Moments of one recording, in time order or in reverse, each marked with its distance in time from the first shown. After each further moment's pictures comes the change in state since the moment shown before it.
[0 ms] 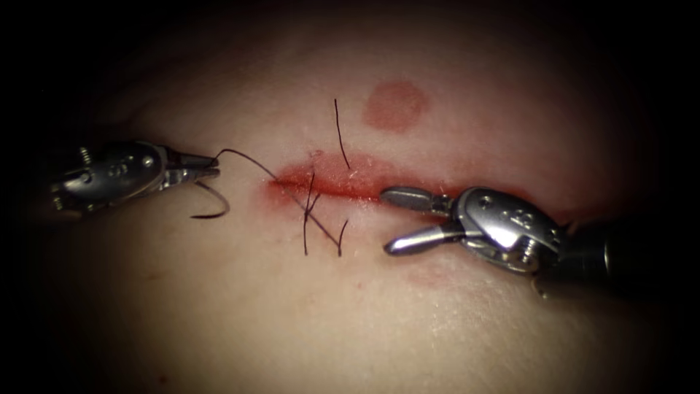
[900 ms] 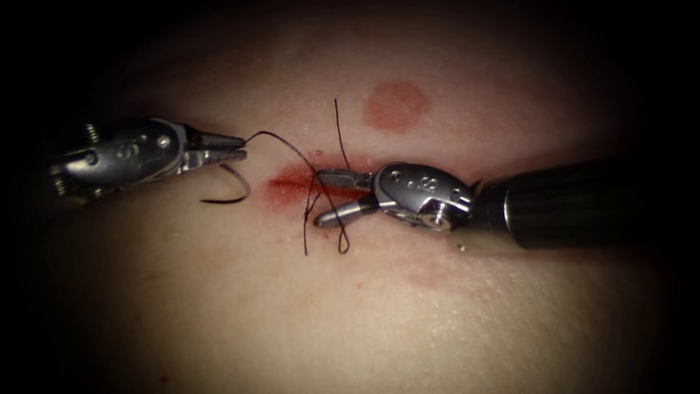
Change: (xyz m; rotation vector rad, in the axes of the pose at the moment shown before) right arm -0.006 0.008 0.009 -0.132 -0.179 -0.059; left arm 0.009 0.000 -0.002 -0.070 0.081 0.040
